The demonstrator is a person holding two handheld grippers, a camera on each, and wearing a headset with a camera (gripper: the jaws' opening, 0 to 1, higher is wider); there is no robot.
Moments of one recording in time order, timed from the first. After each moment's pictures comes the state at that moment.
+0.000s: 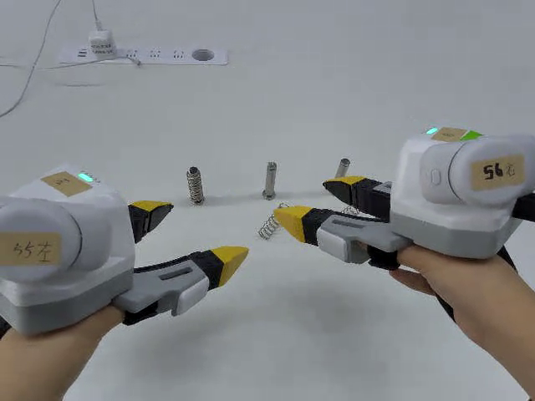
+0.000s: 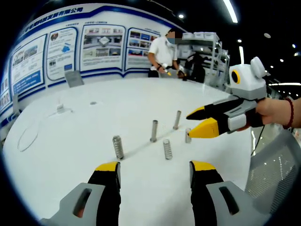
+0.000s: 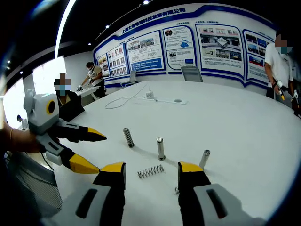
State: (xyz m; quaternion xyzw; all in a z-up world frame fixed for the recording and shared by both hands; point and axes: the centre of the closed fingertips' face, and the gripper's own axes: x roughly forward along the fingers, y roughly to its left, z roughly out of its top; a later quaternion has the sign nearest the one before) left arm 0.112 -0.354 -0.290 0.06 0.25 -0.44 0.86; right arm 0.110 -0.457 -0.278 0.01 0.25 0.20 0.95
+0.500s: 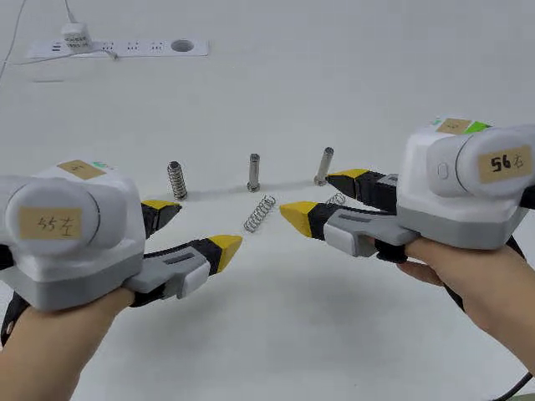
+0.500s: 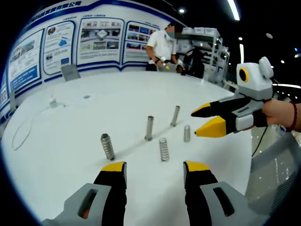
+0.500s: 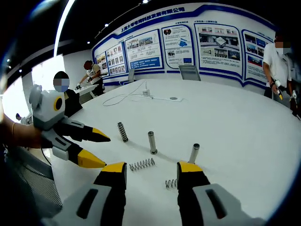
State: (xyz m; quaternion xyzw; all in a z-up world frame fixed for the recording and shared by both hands) left arm 0.116 -0.376 -0.305 0.05 0.28 -0.44 0.85; right arm 0.103 -0.474 -0.284 0.00 0.26 0.19 0.95
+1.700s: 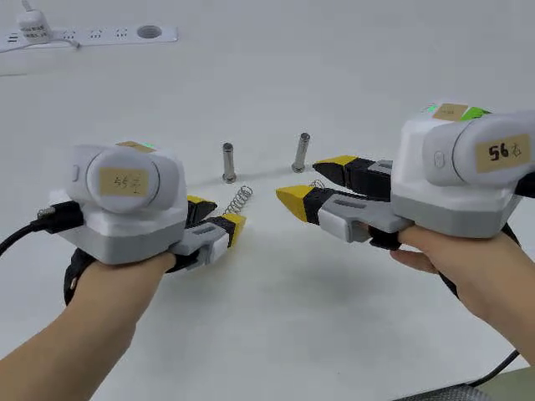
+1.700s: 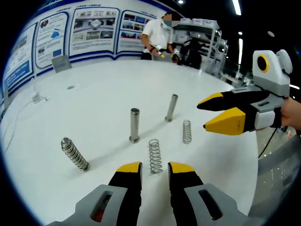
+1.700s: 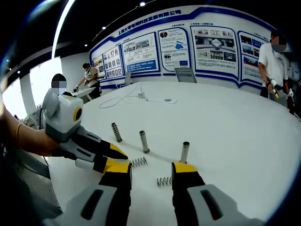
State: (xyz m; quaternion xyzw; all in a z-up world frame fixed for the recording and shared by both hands) left arm 0.123 -0.424 -0.342 0.07 0.32 -0.46 0.83; right arm 0.102 -0.489 -0.284 0.01 0.25 0.18 0.95
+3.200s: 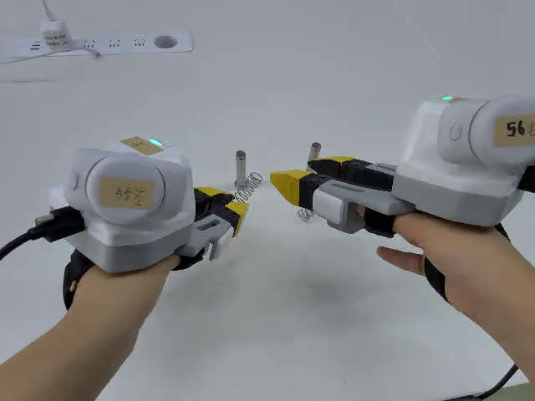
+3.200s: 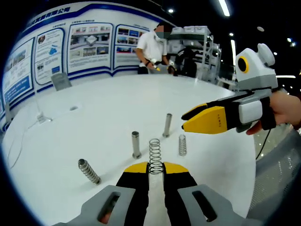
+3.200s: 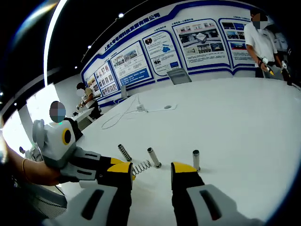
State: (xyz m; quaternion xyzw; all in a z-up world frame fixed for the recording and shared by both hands) left arm 0.123 -0.417 -0.301 0.08 0.24 -0.47 0.84; right arm 0.118 -0.474 -0.260 0.13 0.22 0.16 0.95
